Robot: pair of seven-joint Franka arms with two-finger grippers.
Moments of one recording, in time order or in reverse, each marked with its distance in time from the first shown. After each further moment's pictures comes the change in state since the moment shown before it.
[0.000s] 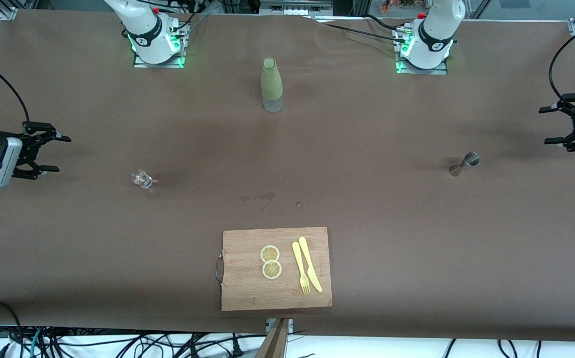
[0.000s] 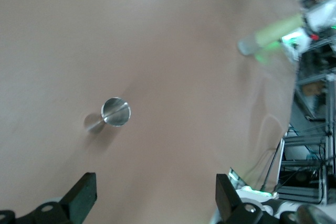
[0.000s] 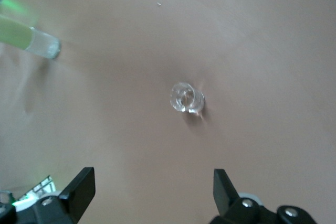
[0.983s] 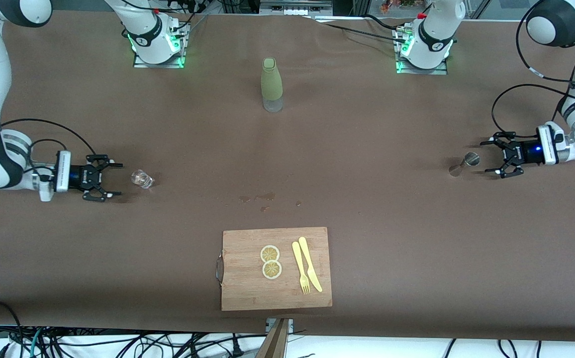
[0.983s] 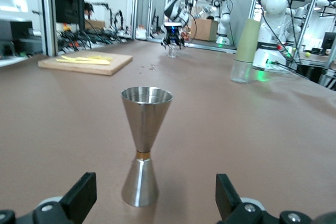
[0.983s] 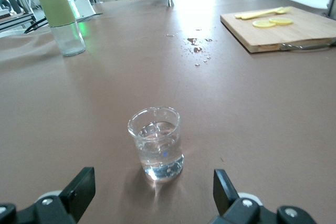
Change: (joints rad) left arm 0.113 0.543 -0.005 -0.031 -0.574 -0.058 1.055; right arm -0.081 0.468 0.012 -0.002 0.497 0.022 -1.041
